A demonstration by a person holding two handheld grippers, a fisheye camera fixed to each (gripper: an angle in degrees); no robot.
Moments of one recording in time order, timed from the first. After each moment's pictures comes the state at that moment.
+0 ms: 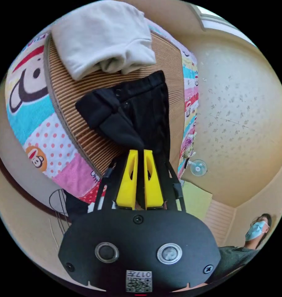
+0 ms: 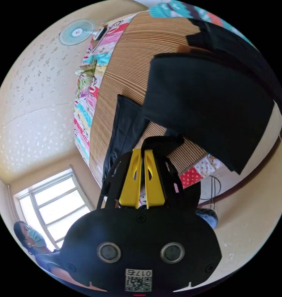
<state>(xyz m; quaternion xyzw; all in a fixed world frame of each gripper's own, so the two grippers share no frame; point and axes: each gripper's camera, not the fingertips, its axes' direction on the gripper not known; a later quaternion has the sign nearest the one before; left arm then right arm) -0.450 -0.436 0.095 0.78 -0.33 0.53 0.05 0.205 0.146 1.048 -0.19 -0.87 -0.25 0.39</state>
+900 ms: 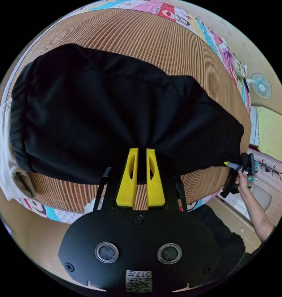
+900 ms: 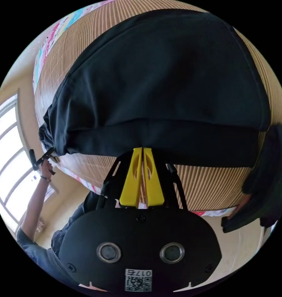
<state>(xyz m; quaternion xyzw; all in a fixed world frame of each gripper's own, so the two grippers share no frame) -0.165 -0.600 0.124 0.77 -0.63 0.12 -0.06 0.004 0.250 0.803 -0.03 -0.67 -0.57 0.47</state>
